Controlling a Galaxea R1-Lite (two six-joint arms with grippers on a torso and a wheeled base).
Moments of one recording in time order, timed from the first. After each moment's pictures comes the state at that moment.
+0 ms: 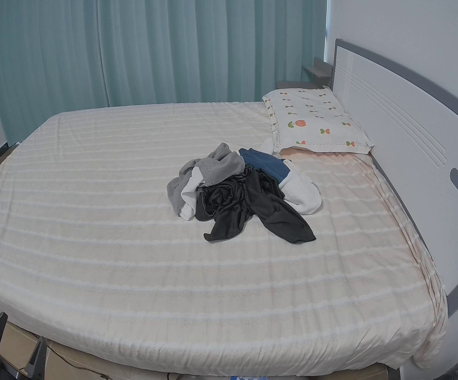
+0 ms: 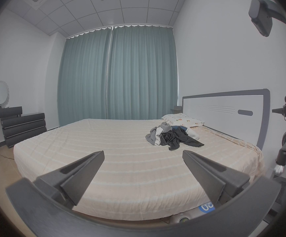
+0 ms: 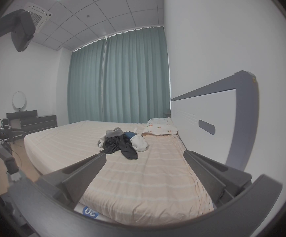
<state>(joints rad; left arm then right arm) -0.01 0.02 -0.02 0.00 -0.07 0.00 0.00 0.14 -0.22 0.06 0.12 -0.01</state>
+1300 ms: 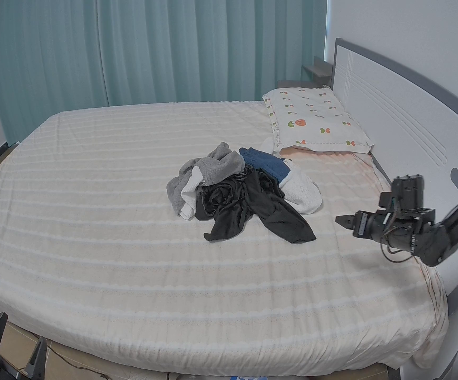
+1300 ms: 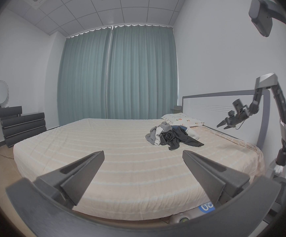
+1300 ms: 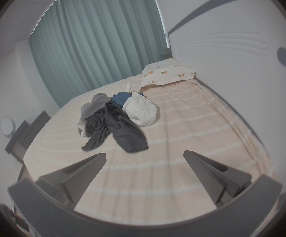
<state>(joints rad) -0.01 0.02 -0.02 0.00 -0.07 0.00 0.22 1.96 -0.76 -0.71 -0.05 0.33</state>
